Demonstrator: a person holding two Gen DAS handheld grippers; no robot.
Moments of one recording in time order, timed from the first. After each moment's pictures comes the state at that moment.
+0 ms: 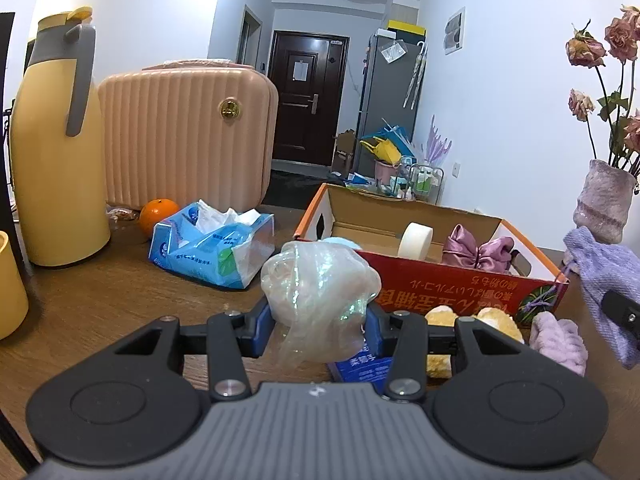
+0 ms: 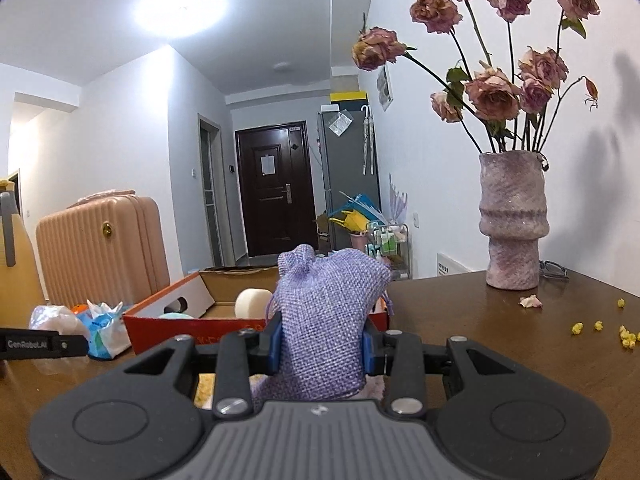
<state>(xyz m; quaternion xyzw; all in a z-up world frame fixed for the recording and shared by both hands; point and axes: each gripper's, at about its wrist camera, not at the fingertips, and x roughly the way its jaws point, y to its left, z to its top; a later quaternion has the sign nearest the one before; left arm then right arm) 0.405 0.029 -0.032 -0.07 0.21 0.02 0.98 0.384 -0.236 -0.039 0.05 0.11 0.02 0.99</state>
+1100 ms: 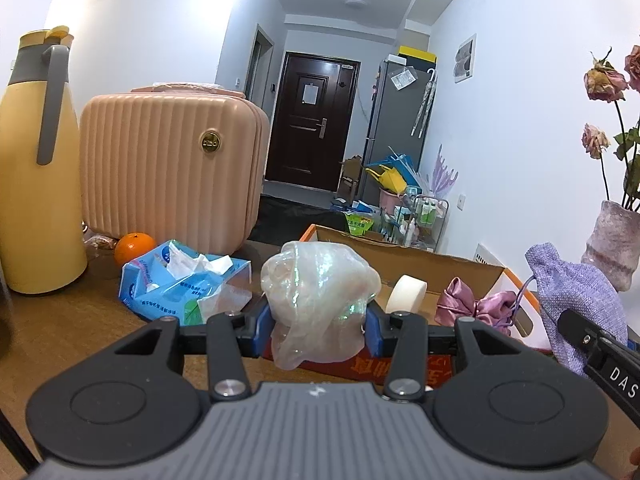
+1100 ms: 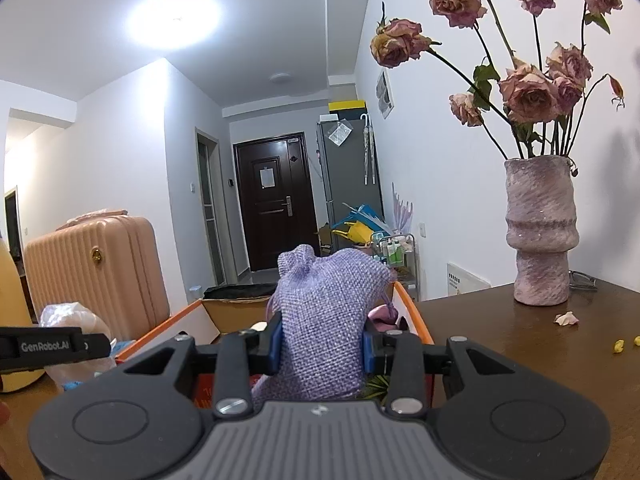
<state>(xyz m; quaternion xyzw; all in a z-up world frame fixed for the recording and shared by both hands) 0.449 0.009 -0.013 -0.09 0.17 0.04 0.98 0.444 -0.213 -0.032 0.07 0.09 0.02 0.99</state>
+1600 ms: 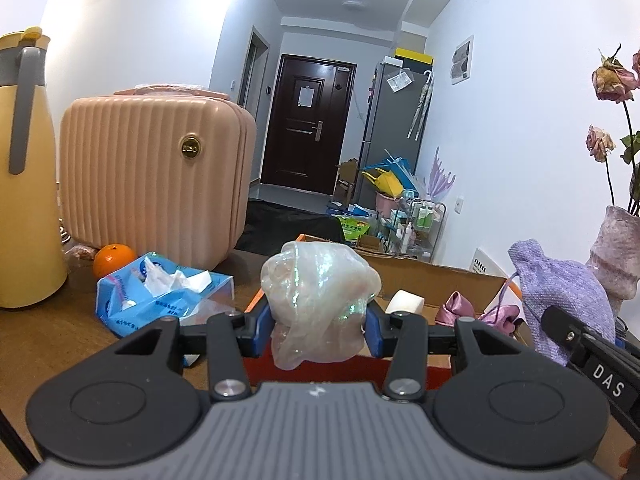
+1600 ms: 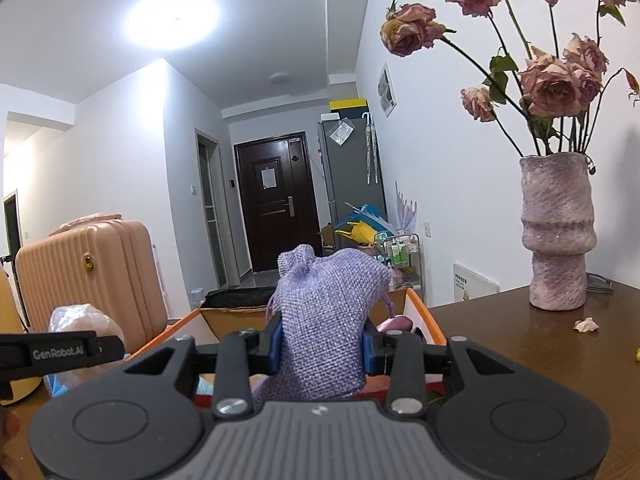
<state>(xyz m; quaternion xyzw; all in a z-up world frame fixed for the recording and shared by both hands) 0.480 0.003 -0.012 -0.09 0.17 0.03 0.98 0.476 -0.206 -0.032 0.07 0.09 0.02 0.99</state>
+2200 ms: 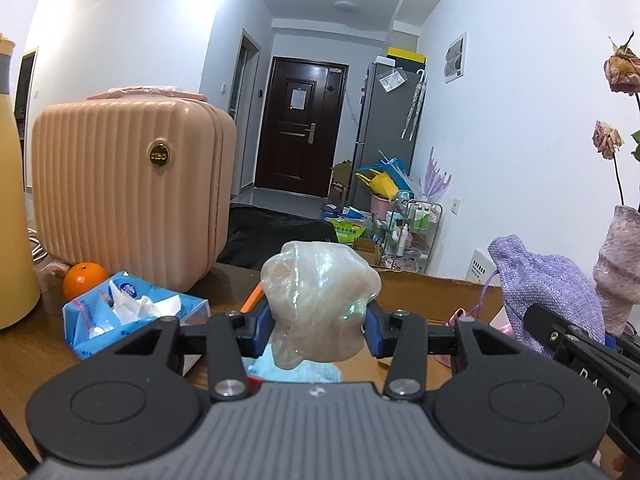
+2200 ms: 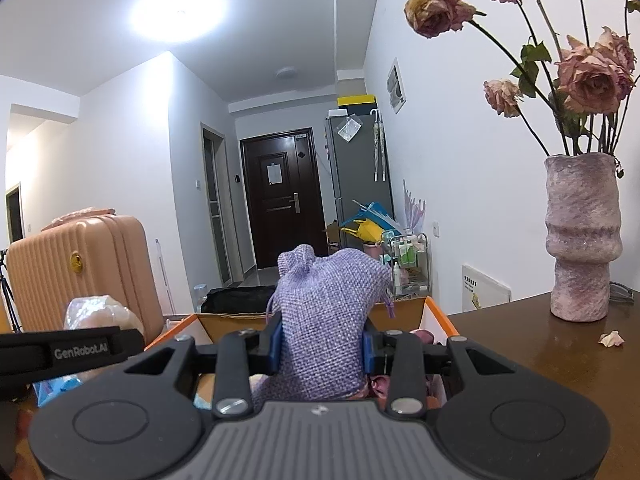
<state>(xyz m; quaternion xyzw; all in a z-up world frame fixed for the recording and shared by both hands) 0.522 -0.007 -0.013 -0.08 0.16 0.02 0.98 0.518 -0.196 -0.035 0.06 0.09 0.03 0.99</state>
